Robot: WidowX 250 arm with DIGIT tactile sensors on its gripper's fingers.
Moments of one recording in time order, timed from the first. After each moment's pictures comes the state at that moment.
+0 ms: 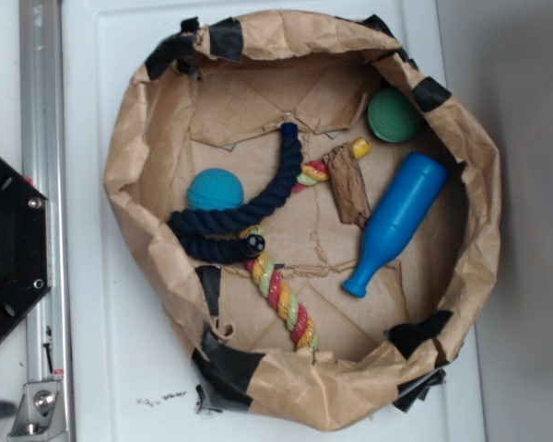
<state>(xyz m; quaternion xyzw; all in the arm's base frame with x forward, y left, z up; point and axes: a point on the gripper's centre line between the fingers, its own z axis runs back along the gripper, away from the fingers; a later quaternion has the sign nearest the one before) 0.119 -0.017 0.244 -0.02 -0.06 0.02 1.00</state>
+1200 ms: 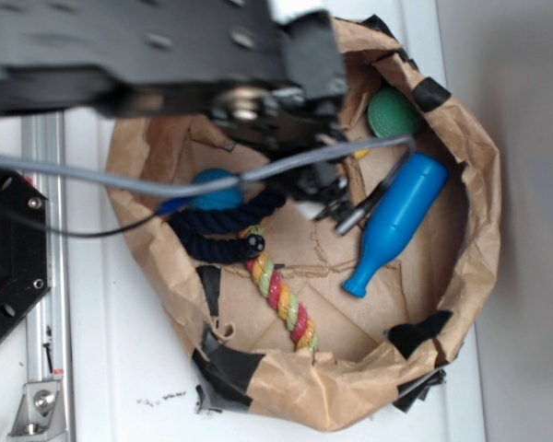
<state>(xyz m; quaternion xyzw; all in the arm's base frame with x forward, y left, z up) 0.257 0.041 0.091 0.01 -0.06 0.36 0.93</state>
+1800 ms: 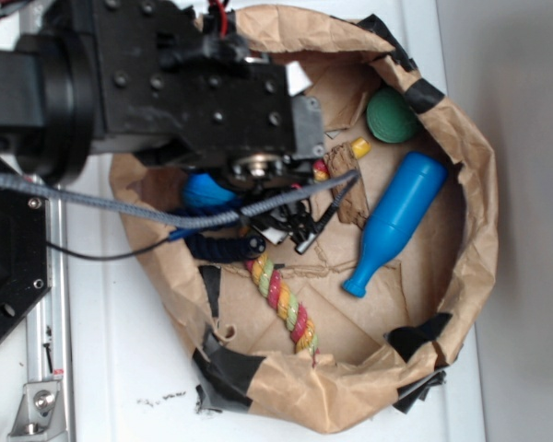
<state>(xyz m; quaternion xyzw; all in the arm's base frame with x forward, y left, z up) 0.222 0.030 0.057 0.03 0.03 0.40 0.92</state>
